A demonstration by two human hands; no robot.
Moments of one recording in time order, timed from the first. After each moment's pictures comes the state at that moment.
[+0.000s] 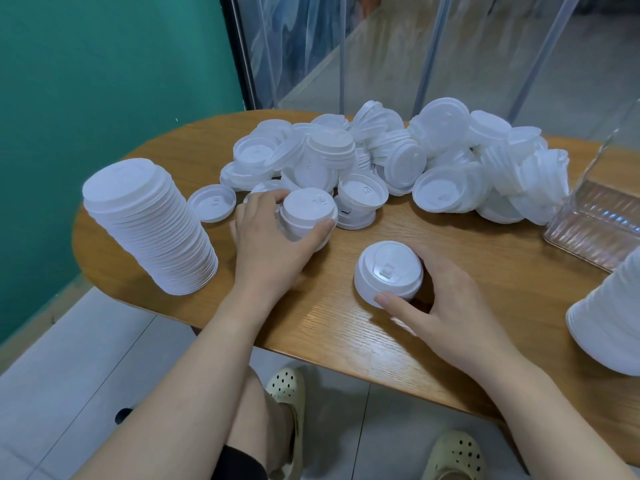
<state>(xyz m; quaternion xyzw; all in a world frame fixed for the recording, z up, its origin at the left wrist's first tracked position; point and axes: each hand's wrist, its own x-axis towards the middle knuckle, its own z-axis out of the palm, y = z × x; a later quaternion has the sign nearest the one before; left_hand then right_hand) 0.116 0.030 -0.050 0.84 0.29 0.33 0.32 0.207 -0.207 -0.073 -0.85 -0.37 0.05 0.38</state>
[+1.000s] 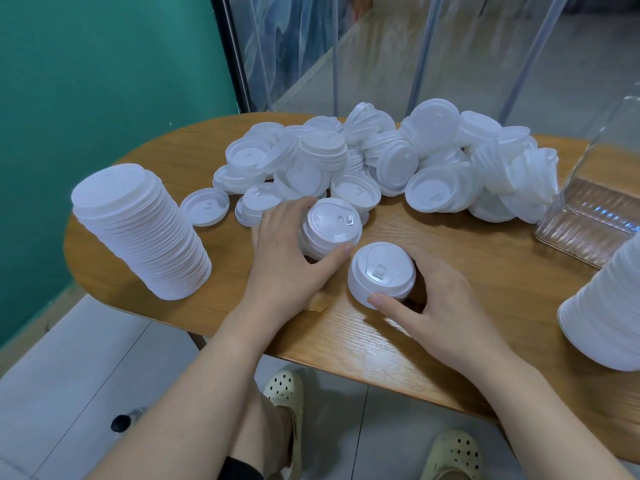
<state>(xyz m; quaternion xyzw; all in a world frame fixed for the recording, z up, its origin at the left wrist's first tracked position) 0.112 0.004 -0.050 0.88 0.19 0.29 0.32 0.206 -0.207 -0.072 -0.85 -0.37 0.05 0.37</state>
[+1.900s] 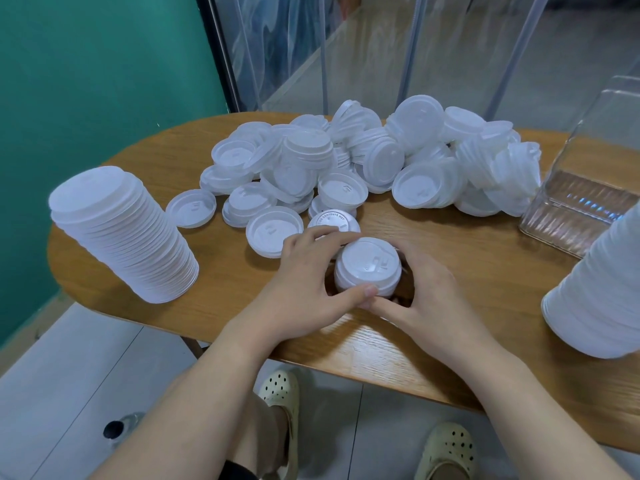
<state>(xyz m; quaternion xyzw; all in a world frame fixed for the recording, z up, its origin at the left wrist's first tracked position) 0.110 -0.021 -0.049 0.93 0.10 0.10 0.34 0.205 -0.208 -0.069 -0.82 -0.39 0.05 0.41</state>
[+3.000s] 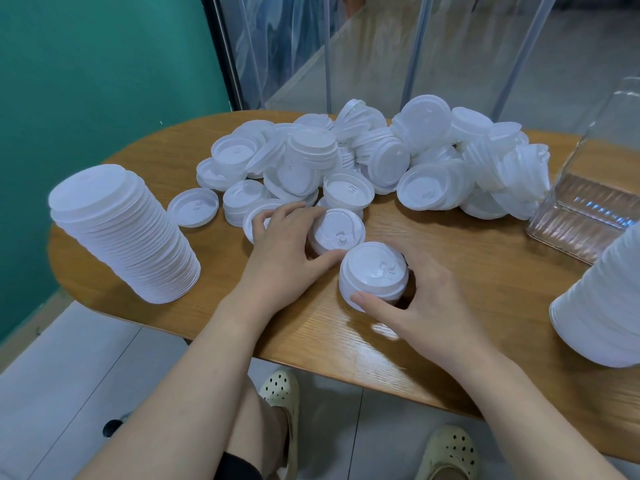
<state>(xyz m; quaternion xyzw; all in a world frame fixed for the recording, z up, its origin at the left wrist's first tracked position) 0.130 0.015 -0.051 0.95 0.14 0.21 0.21 0.197 -0.199 -0.065 -0.84 -0.34 0.06 0.43</state>
